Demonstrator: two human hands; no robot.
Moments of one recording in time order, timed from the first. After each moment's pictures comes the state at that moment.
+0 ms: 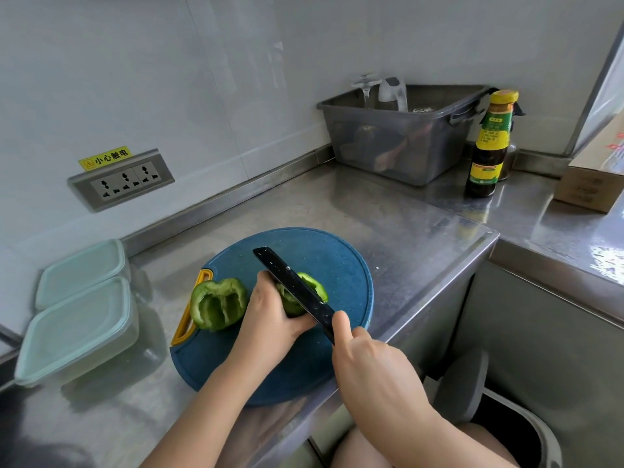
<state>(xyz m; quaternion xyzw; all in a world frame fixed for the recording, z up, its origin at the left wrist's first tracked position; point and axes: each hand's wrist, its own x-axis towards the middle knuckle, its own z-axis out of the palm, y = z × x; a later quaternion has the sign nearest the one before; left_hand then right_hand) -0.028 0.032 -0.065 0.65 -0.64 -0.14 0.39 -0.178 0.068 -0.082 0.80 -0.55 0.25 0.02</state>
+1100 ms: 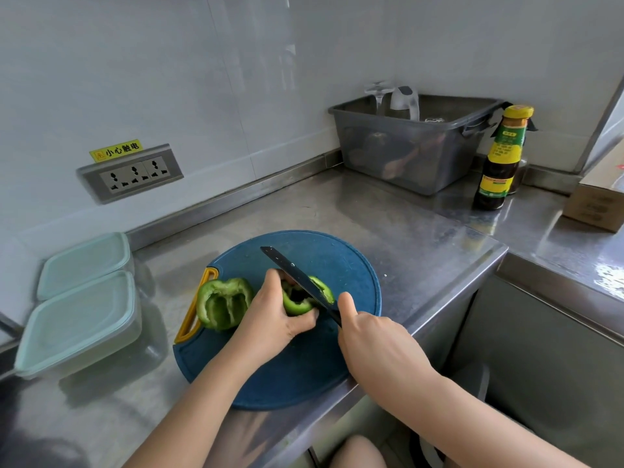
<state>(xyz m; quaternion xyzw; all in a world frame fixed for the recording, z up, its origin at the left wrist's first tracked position) -0.008 0.023 -0.065 0.64 -0.65 -0.21 0.36 -0.180 0.035 -0.068 0.84 -0.52 0.12 0.01</state>
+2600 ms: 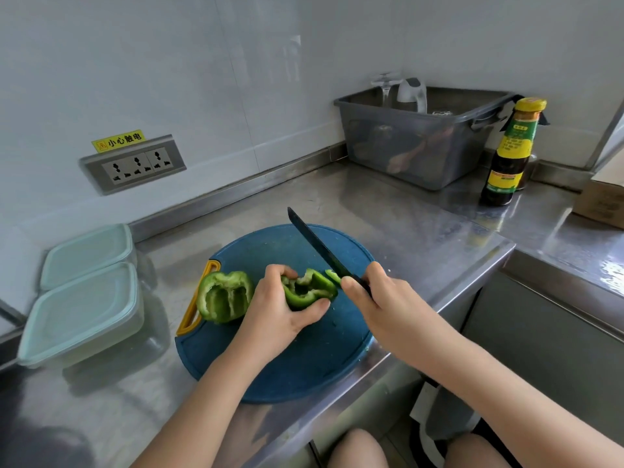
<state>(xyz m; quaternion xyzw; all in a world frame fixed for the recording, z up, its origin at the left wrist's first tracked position) -0.012 0.025 -0.072 0.65 -0.62 -0.19 0.38 -0.195 0.016 -0.026 0.78 -0.52 0.20 -0.29</state>
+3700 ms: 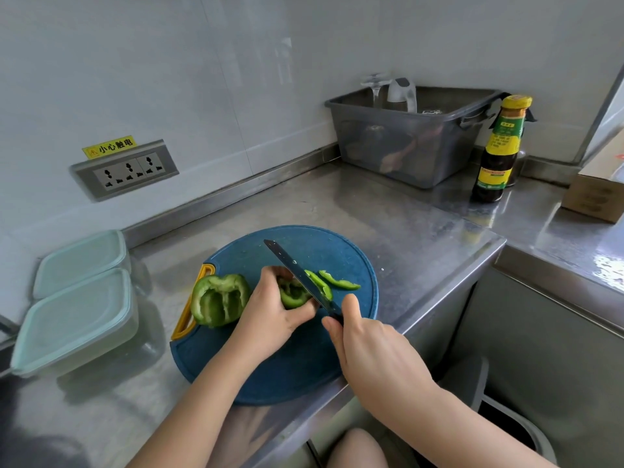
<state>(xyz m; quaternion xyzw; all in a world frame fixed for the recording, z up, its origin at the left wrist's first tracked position) -0.012 0.021 -0.070 0.66 -0.62 -0.21 0.38 -0.183 0.056 -0.055 0.83 -0.54 0.12 -0.07</state>
